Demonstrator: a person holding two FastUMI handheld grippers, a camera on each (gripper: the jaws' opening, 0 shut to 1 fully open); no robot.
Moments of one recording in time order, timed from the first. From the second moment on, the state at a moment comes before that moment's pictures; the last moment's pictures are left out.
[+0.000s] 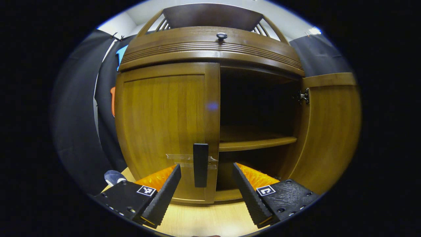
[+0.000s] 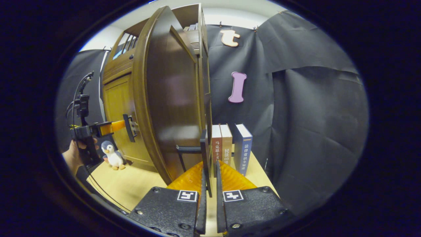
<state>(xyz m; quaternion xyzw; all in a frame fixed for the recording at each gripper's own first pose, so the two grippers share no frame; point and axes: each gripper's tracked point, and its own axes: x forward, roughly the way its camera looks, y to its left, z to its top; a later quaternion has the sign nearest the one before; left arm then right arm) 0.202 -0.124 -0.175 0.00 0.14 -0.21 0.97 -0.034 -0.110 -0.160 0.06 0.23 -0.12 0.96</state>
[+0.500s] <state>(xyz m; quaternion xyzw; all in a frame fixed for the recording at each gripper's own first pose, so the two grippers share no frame) 0.248 -0.127 -0.209 0.01 0.16 -0.21 0.96 -0.073 -0.134 -0.140 0.03 0.23 -0.18 0.96</state>
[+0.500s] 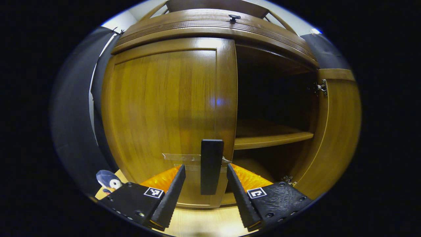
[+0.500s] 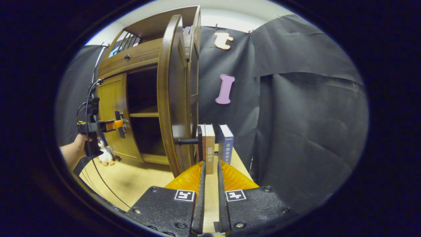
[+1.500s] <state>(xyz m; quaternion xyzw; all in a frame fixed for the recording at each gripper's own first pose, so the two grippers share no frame) 0.254 -0.135 -0.221 0.02 0.19 -0.23 0.95 -0.096 -0.146 -0.124 0.05 0.21 -0.23 0.95</state>
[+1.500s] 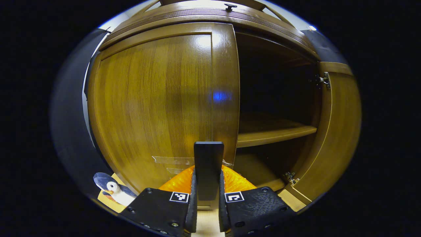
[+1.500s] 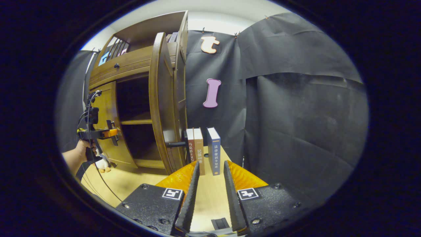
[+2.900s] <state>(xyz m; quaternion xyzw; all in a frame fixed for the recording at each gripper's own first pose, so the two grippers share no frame) 0.194 -0.071 -0.210 0.03 0.19 -0.14 0.97 -0.092 -0.094 -0.137 0.03 0.22 -0.14 0.96</state>
